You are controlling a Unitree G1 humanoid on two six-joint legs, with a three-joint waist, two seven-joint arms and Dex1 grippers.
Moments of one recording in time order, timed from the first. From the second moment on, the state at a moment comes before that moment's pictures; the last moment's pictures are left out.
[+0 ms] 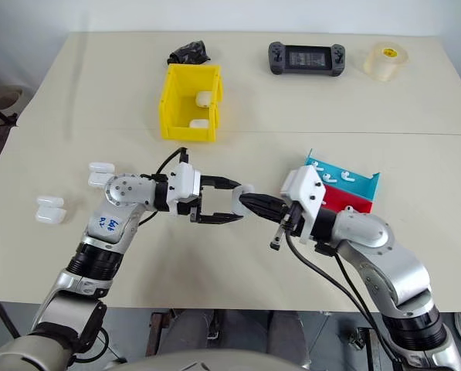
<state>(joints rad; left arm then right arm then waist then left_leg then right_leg) -0.56 0.41 -0.19 0.08 -0.24 0.05 -1.14 -0.16 -0.63 0.02 -0.56 0.62 0.49 0.72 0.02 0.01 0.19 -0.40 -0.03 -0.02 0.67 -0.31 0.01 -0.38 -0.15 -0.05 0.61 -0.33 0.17</state>
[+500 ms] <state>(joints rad) -0.72 0.26 0.13 0.16 -0.36 0.20 -0.64 0.20 -0.62 -0.31 -0.65 0.81 0.43 0.79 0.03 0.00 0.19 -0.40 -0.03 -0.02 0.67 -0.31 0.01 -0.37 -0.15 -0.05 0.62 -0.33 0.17</state>
